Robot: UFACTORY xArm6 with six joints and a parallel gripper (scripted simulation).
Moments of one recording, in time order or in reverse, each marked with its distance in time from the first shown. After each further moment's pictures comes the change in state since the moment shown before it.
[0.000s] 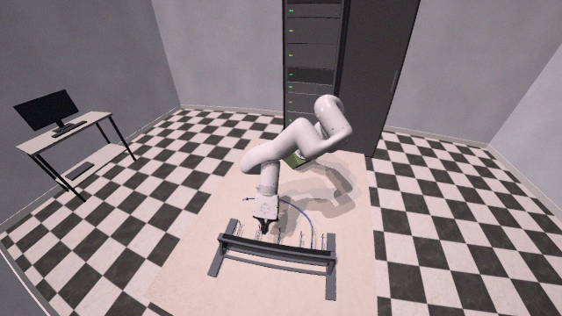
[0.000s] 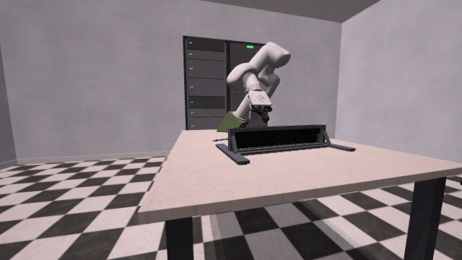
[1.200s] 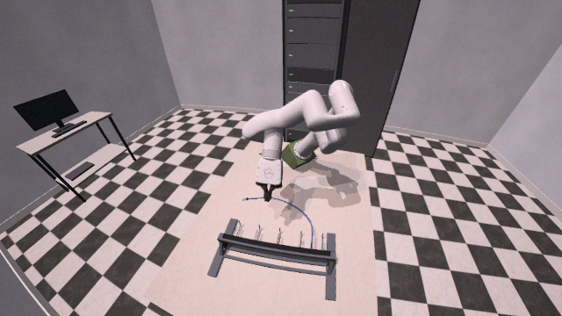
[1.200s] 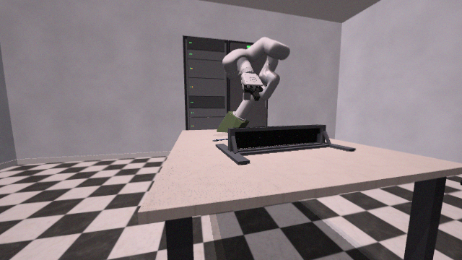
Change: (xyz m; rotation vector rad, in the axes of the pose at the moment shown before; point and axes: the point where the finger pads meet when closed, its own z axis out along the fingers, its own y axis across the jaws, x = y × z) arm 0.000 0.000 -0.137 0.001 -0.002 0.000
